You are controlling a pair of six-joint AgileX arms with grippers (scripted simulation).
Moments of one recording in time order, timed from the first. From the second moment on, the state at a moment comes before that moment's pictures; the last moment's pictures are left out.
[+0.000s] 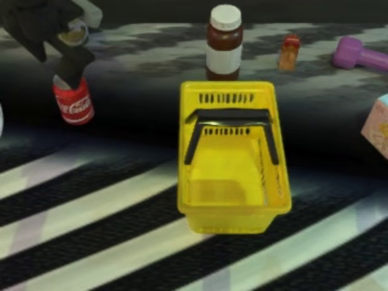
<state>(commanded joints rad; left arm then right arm) -0.12 2.60 2.67 -1.60 0.01 0.70 0.00 0.00 0.00 0.00 0.00 0.00</state>
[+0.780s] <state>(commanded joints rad) -0.12 2.63 2.60 -1.54 0.01 0.71 0.00 0.00 0.00 0.00 0.00 0.00</state>
